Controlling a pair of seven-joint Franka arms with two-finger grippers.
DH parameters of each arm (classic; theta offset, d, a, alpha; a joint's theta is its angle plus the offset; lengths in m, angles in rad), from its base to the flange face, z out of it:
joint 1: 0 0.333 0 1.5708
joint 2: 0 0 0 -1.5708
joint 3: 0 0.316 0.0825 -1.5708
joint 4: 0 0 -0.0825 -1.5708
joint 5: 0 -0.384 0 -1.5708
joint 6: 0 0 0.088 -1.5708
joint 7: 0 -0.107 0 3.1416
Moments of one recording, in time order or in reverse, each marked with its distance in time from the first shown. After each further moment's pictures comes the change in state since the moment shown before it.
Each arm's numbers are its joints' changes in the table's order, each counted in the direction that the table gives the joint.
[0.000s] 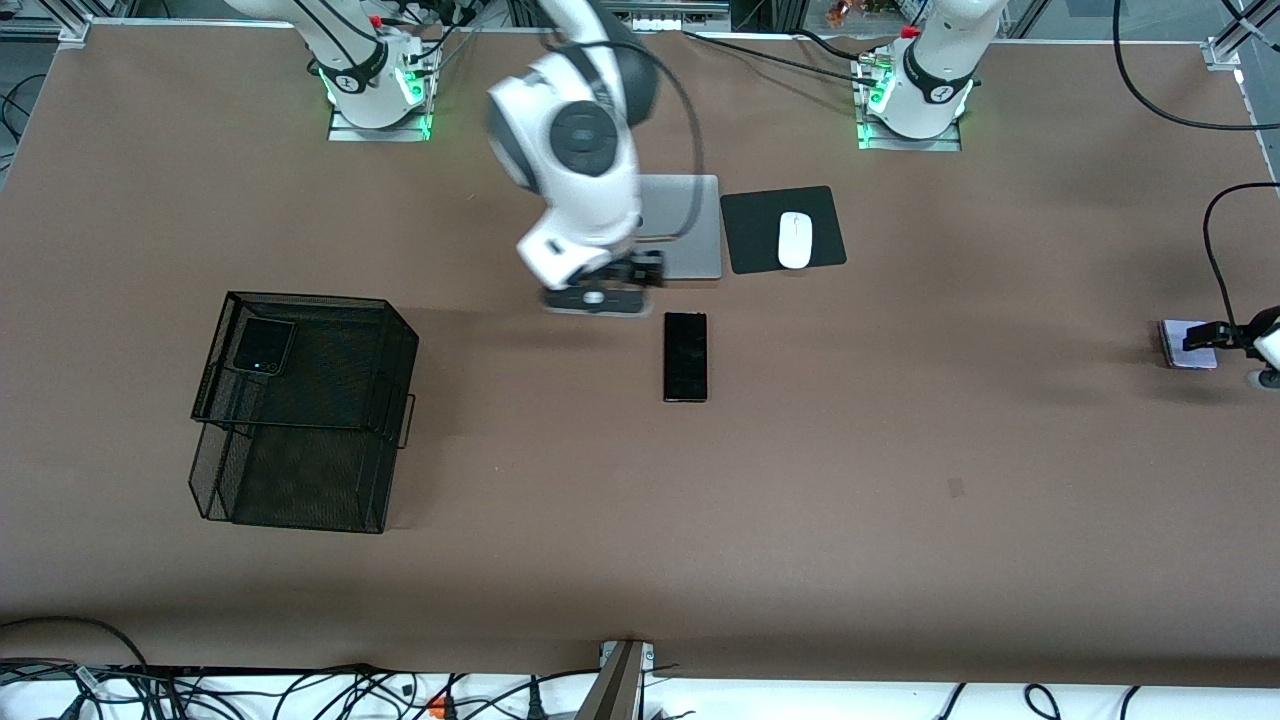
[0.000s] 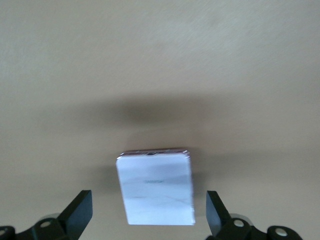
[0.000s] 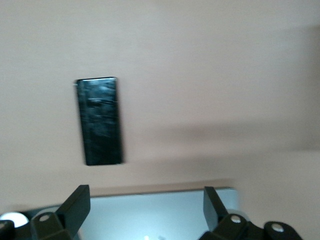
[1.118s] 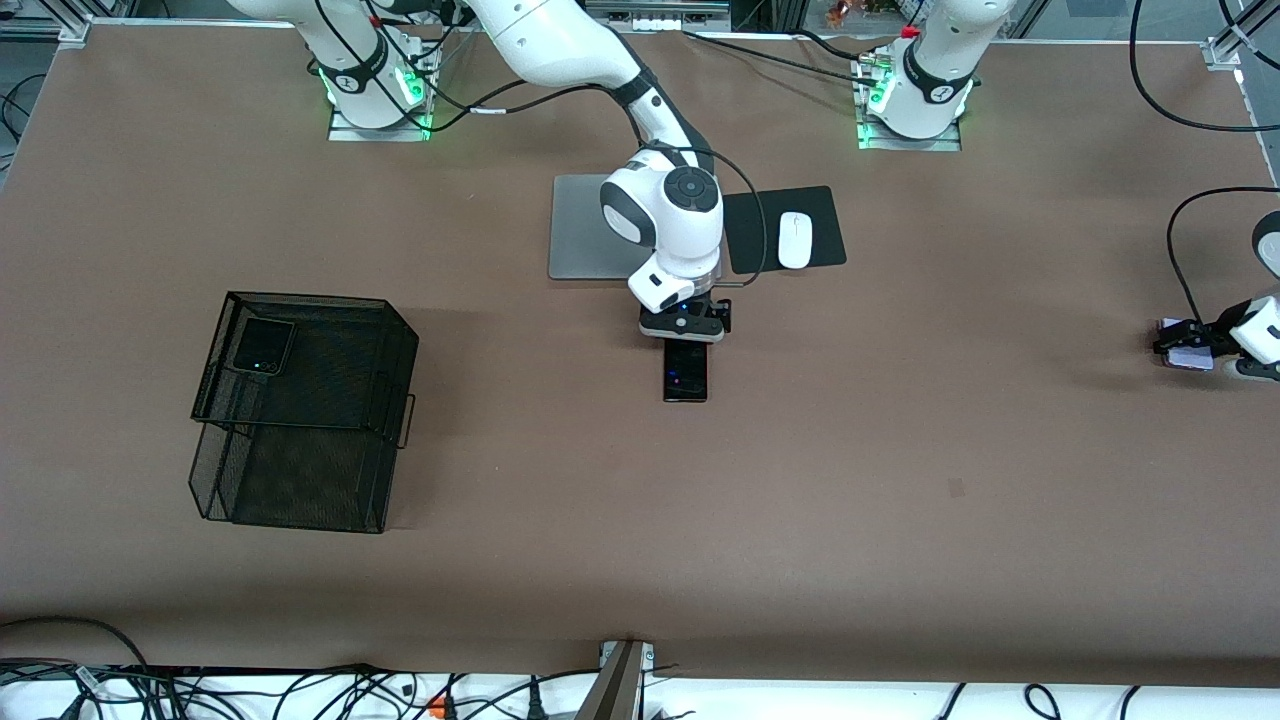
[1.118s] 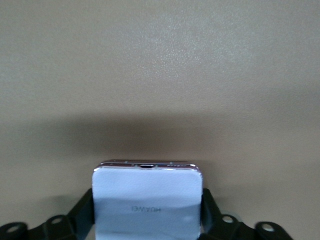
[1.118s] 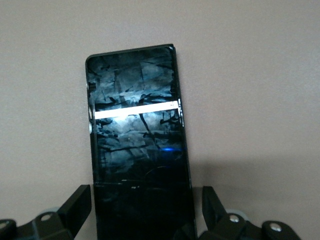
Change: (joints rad) left arm 0.142 -0.094 -0.104 0.040 0.001 0.124 -0.043; right arm 0.107 -0.372 0.003 -0.061 0.066 0.435 -0.220
